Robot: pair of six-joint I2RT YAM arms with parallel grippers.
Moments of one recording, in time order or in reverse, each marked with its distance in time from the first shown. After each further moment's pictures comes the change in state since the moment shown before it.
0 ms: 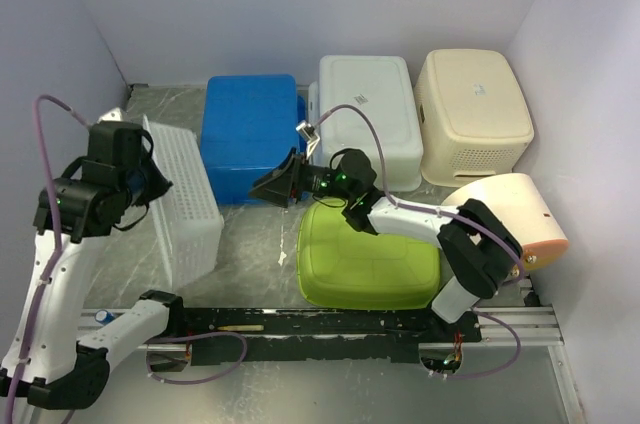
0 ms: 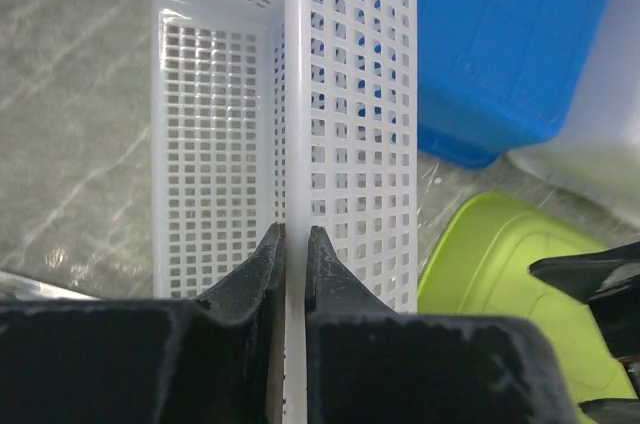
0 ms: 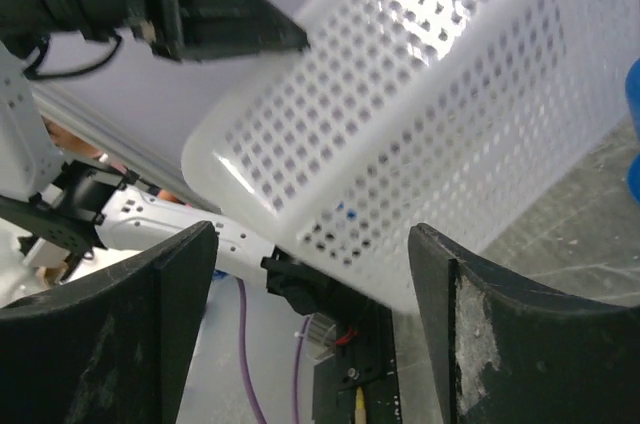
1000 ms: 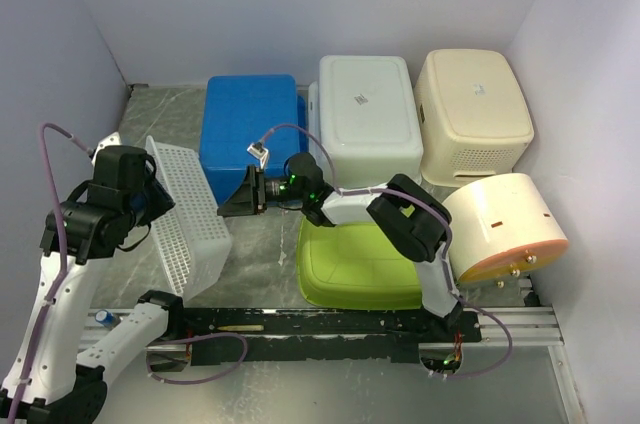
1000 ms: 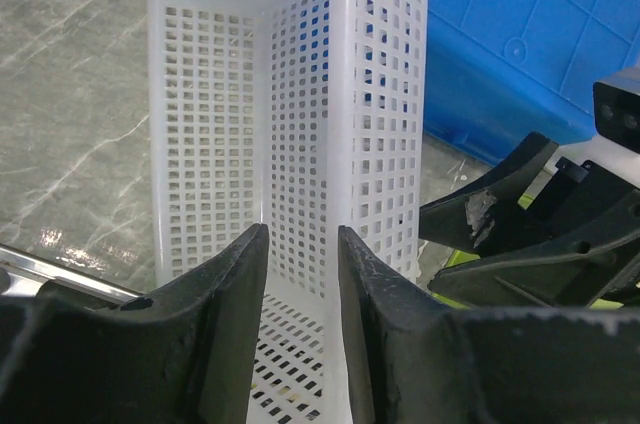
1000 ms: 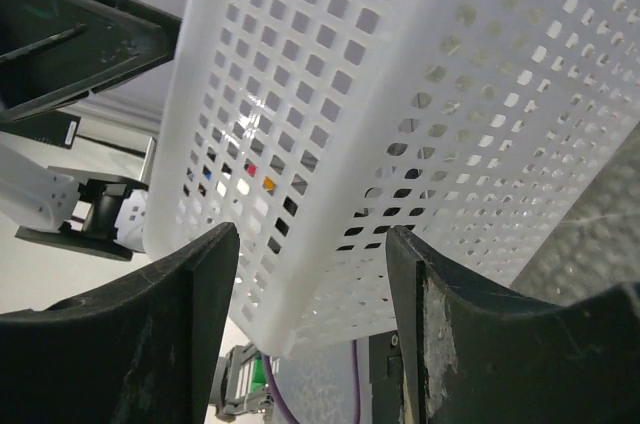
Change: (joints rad) left arm 0.001 -0.141 -0.238 0.018 -0.019 -0.060; right arm 0.080 0.432 0.275 -0.002 -0.151 0.264
